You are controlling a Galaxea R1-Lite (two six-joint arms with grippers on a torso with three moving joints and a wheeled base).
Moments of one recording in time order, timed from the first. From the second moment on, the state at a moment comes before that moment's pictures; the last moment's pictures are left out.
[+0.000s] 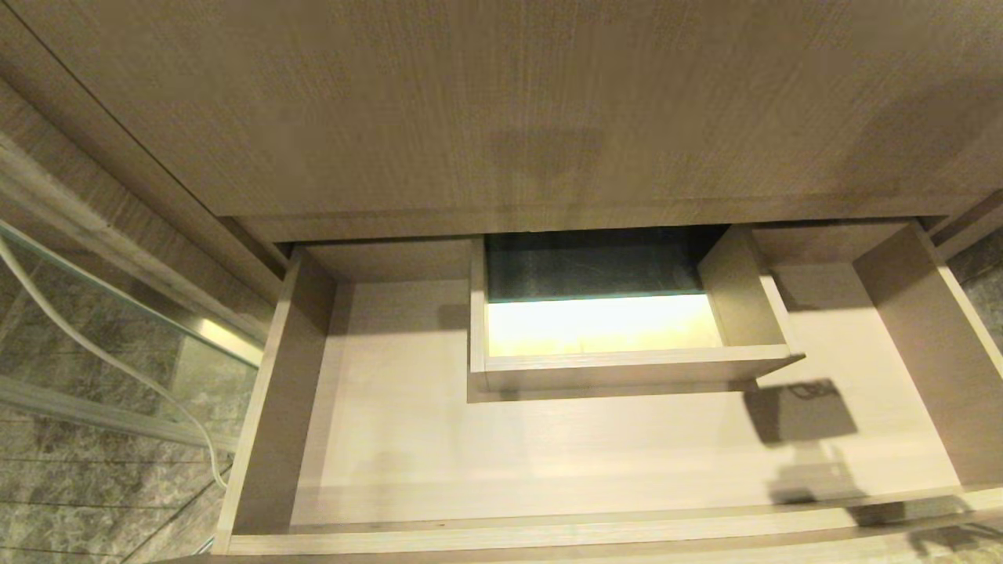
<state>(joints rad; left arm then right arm) 0.00 0.00 0.00 0.00 0.00 -0.01 -0.31 0.90 -1.14 0.45 0.17 -0.42</state>
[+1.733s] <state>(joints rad) 0.00 0.00 0.00 0.00 0.00 -0.01 -0.31 0.89 -1.12 0.42 0.17 -0.41</state>
